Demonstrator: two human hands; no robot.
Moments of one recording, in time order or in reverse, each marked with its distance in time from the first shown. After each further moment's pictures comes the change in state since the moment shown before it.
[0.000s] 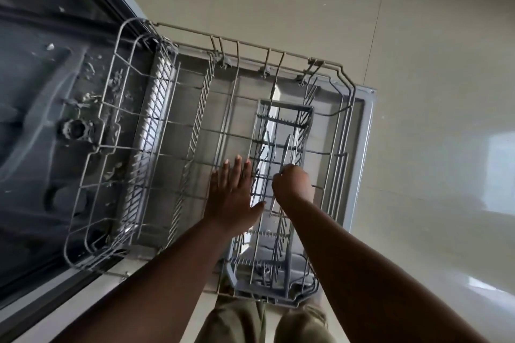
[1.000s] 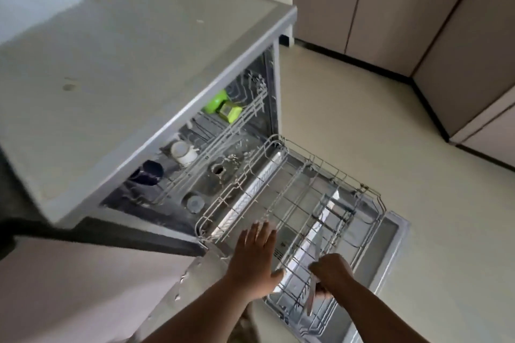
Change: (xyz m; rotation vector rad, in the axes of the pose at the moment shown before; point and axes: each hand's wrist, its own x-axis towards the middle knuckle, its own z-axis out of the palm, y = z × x) left_hand -0.248 0.047 -0.149 -0.018 0.170 -0.197; right_hand -0.224 -0.040 -0.153 -0.086 -0.405 -0.102
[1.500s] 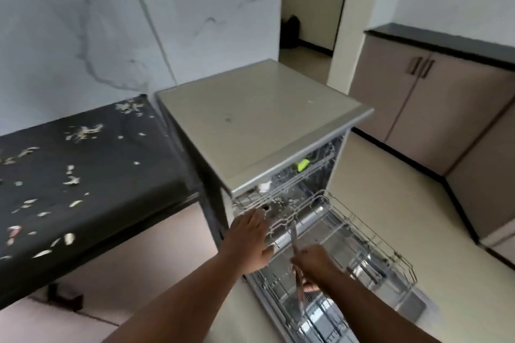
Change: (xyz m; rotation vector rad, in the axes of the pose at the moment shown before) left_hand -0.196 -0.112 -0.114 0.015 0.490 -0.119; right_hand -0.225 -0.102 0.111 -0.081 -0.053 -0.470
